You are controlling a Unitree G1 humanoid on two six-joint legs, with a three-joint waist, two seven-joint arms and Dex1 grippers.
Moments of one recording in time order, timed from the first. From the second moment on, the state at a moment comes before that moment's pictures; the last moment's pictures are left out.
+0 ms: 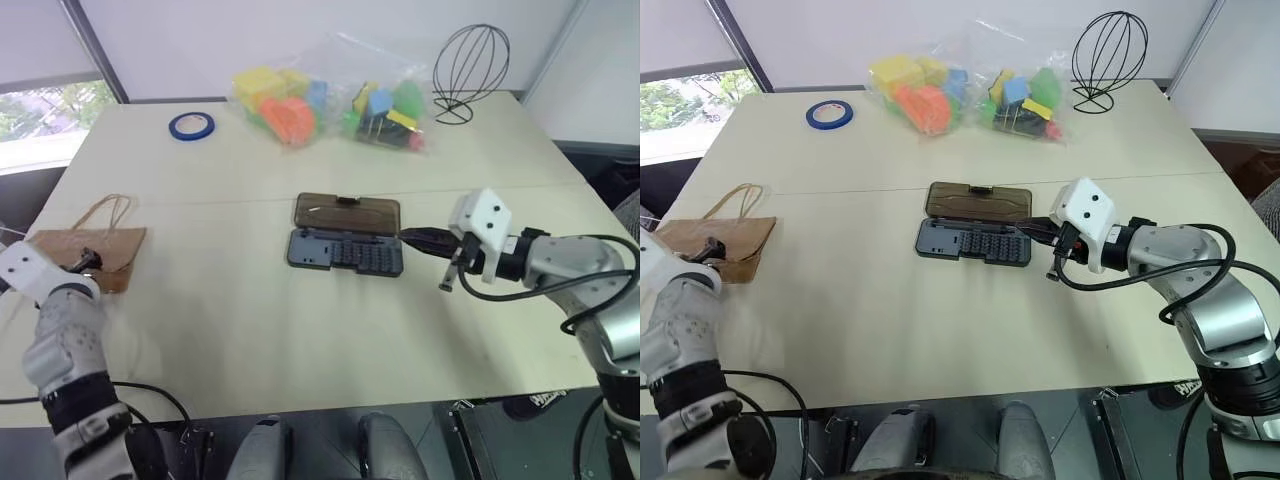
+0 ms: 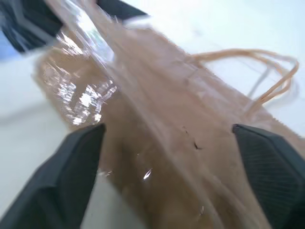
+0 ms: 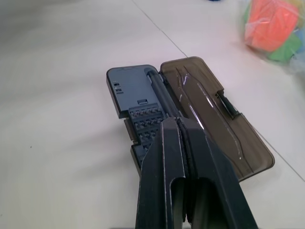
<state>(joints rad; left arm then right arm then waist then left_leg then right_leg) -0.30 0.33 0.70 -0.01 -0.45 0.56 0.30 -0.35 -0.85 -0.05 -0.44 0.42 0.58 0.82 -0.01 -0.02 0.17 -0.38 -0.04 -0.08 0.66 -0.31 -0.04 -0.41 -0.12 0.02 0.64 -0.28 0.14</state>
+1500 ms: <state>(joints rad) -0.46 0.45 0.05 0.02 -0.40 0.55 -0.53 -1.16 -0.37 0.04 0.90 0.12 0.61 0.44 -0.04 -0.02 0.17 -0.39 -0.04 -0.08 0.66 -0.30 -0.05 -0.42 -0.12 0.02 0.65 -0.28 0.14</state>
